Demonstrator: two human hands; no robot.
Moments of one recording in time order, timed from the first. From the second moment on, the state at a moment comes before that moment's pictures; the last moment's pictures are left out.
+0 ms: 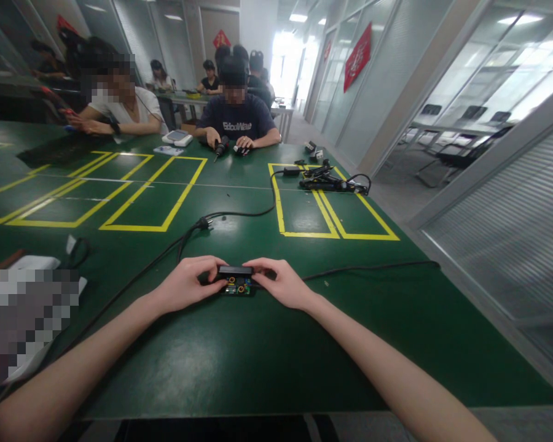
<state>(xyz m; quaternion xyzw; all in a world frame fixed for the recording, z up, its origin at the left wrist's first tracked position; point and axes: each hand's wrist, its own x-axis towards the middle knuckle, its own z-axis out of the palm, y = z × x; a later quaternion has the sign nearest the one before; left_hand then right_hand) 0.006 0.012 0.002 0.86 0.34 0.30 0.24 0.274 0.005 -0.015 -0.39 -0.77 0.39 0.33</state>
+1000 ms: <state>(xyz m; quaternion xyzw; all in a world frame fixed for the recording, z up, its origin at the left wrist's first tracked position) 0.007 0.008 0.003 0.88 0.36 0.23 0.23 0.282 0.004 -0.013 -0.26 -0.89 0.23 0.29</state>
